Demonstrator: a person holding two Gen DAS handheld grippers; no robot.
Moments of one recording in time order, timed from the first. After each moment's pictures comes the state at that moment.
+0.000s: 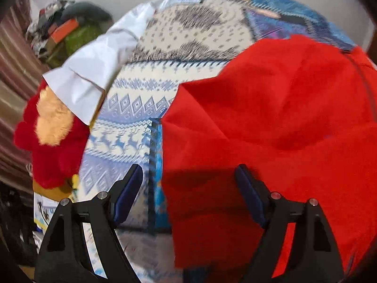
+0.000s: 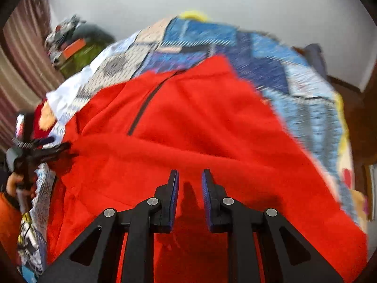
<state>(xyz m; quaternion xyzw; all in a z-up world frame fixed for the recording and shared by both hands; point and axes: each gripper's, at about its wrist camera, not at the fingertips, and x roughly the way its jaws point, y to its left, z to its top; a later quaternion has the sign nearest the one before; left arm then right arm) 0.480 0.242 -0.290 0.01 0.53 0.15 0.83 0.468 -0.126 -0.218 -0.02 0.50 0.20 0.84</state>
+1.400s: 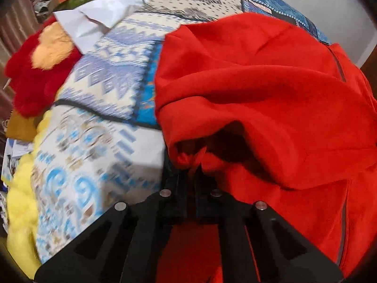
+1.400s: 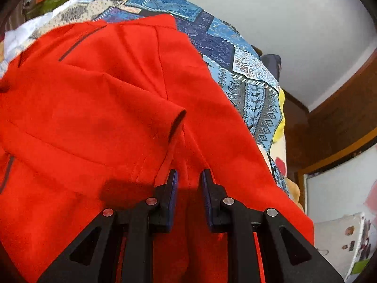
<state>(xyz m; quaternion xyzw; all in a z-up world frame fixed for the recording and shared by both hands) 0.375 0.230 -0.303 -0.10 0.53 0.11 0.84 0.434 -0.189 -0.231 -0.20 0.48 0.06 0.85</state>
